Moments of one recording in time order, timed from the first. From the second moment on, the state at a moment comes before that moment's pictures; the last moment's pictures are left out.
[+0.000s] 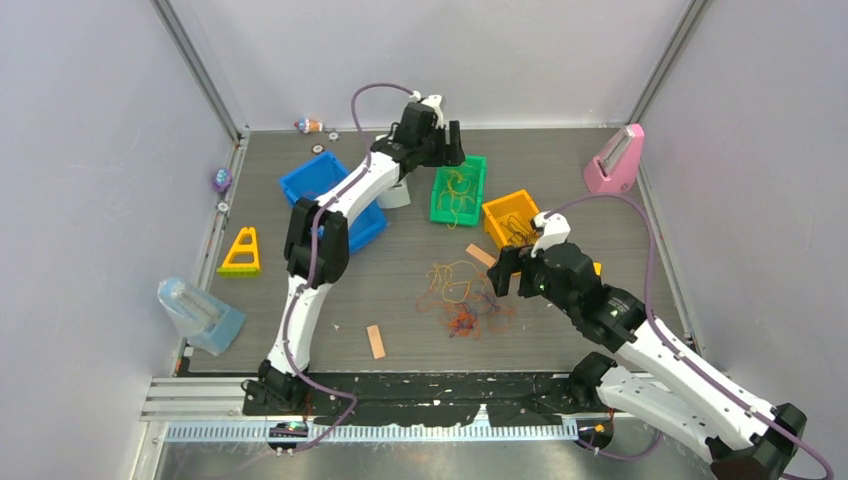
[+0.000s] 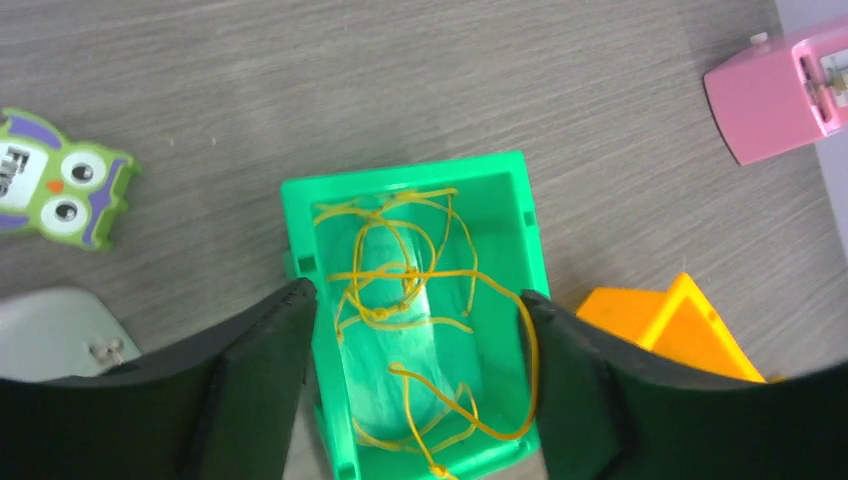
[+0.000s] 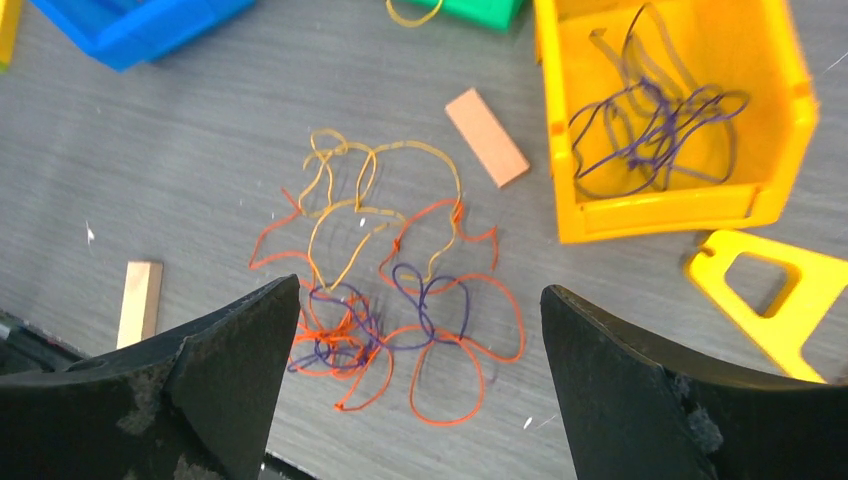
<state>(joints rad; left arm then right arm) -0.53 2.34 2.12 -0.31 0.11 -0.40 0.71 0.70 0.67 -0.46 0.23 0.40</state>
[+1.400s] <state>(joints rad) -0.92 1.66 1.15 -0.24 0.11 -0.32 0.71 0.68 0.39 -0.35 0.15 0.54</state>
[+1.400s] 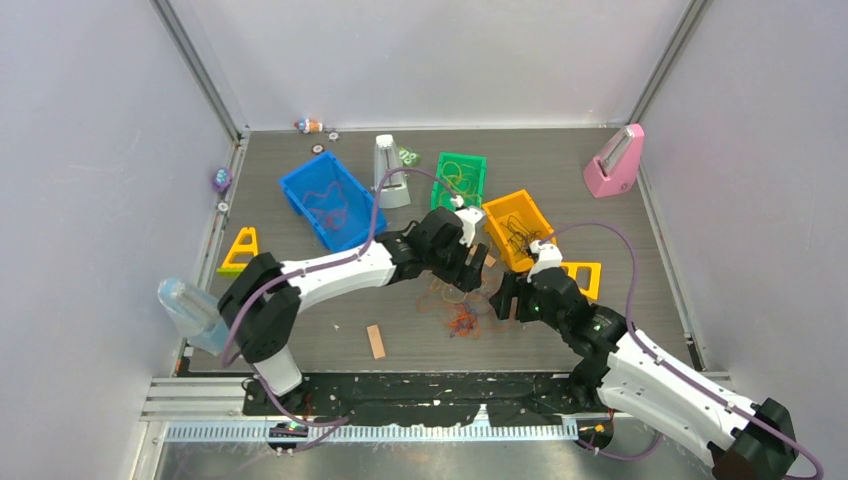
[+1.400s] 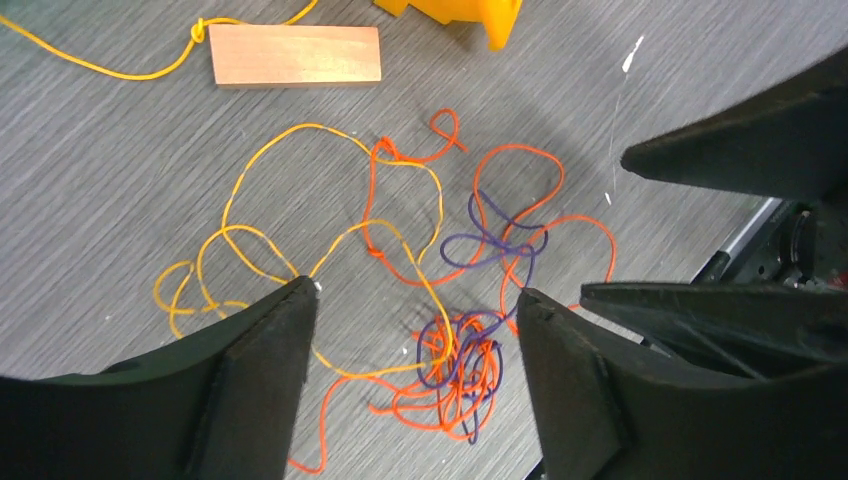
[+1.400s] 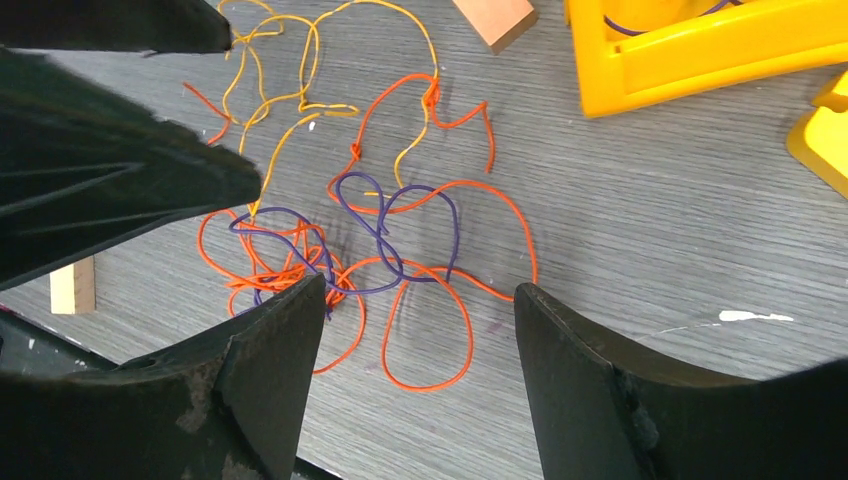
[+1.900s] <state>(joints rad) -0.91 1.80 1.17 -0.21 0.17 -0.42 0.71 0.96 0.39 -0.22 0.11 0.57</state>
